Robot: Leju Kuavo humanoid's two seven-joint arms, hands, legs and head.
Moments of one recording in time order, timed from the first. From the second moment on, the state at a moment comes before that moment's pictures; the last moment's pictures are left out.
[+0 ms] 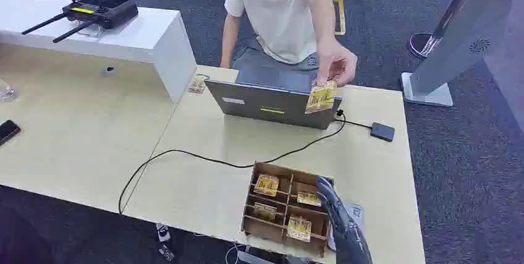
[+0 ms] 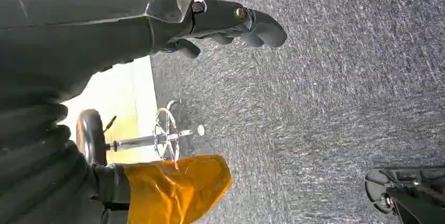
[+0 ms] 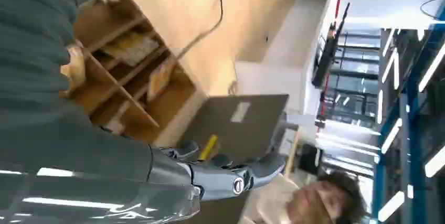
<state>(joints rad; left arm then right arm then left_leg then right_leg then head) -0.04 -0.09 0.94 -0.21 -1.39 0.00 0.14 0.12 -0.22 0.69 -1.74 0.05 -0.25 -0.40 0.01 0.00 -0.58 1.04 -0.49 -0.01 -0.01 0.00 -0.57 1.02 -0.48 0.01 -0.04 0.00</state>
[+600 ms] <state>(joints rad) -0.07 -0.08 0.85 -0.21 -1.49 -0.02 0.15 -0.08 -0.12 0.62 -1.70 0.99 -0.67 -0.18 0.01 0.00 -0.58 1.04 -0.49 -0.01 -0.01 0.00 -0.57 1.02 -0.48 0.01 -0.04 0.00</state>
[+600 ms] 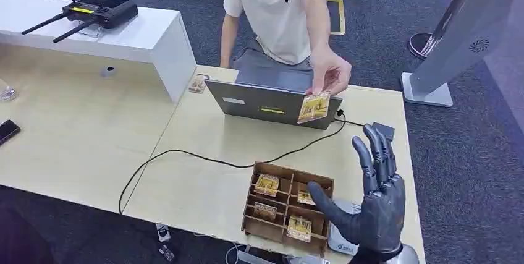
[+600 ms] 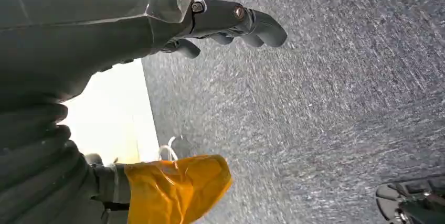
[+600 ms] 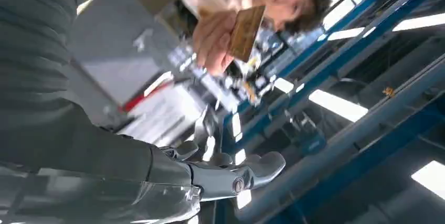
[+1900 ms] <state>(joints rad) -0.12 -0.08 0.73 -0.21 -1.53 -0.08 0.17 -0.38 -0.07 0.63 -1.32 1.45 -0.69 0.06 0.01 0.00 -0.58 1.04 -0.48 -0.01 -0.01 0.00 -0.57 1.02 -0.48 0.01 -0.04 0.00</state>
